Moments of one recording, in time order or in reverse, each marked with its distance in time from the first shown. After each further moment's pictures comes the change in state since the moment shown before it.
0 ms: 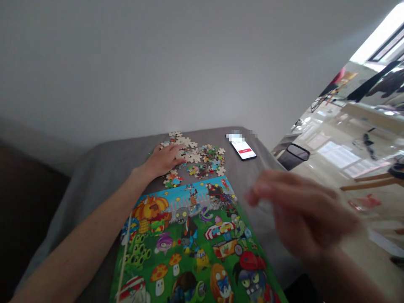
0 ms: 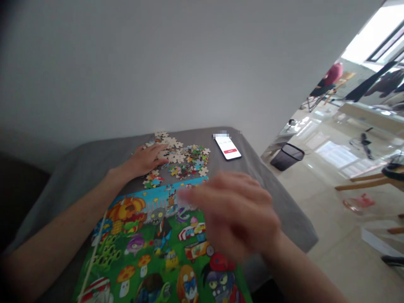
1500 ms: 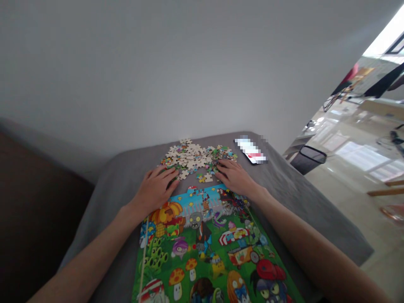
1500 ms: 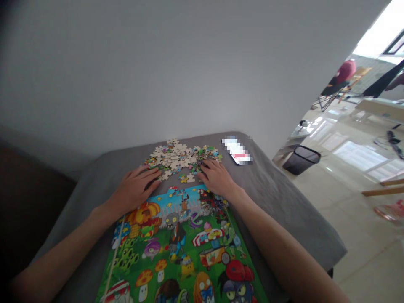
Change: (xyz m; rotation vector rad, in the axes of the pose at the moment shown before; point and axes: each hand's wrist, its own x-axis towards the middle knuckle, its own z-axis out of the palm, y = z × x) left_hand -0.096 -0.008 0.011 0.091 0.181 -0.039; right_hand 0.005 0.143 0.086 -0.611 -0.472 0.301
